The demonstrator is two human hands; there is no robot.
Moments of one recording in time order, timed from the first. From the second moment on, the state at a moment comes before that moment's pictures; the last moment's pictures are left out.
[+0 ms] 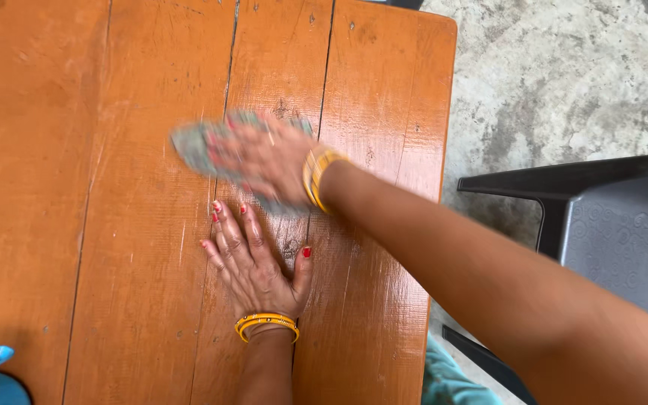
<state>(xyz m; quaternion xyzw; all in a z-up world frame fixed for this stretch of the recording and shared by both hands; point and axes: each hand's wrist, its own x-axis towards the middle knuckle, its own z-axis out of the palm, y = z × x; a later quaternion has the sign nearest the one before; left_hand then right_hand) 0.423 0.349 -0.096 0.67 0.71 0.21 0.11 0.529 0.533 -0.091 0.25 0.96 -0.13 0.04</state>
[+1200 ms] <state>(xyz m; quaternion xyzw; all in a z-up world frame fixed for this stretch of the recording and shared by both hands) 0.352 0.415 -0.080 0.49 0.84 0.20 0.14 0.594 0.633 -0.077 0.39 0.89 -0.12 0.19</state>
